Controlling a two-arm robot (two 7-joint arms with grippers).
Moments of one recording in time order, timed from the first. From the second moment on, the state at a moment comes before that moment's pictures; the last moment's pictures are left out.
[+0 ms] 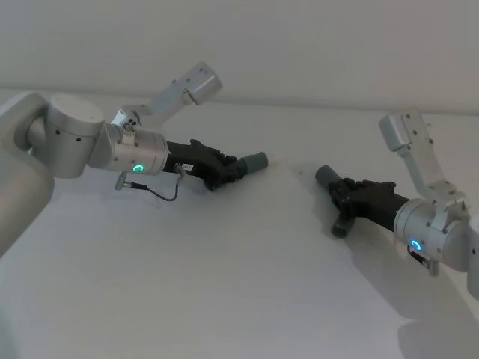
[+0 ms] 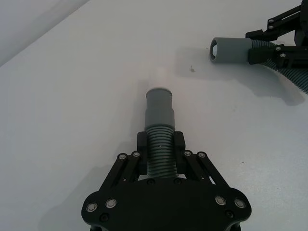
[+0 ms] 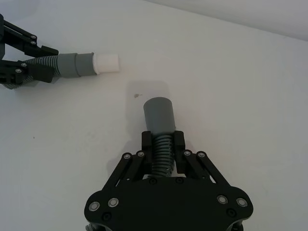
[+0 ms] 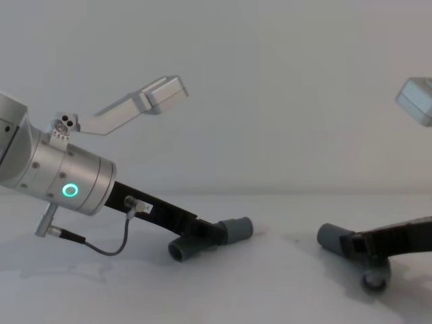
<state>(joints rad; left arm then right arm) -0.75 0.36 0.67 -1.11 -0.35 0.47 -0.77 0.21 0.31 -0.30 -1.65 0.23 0.66 0.26</state>
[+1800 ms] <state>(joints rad) -0.78 0.44 0.73 -1.18 -0.24 0.13 -0.80 0.18 0.44 -0.30 -1.72 0.11 0.35 0.31</state>
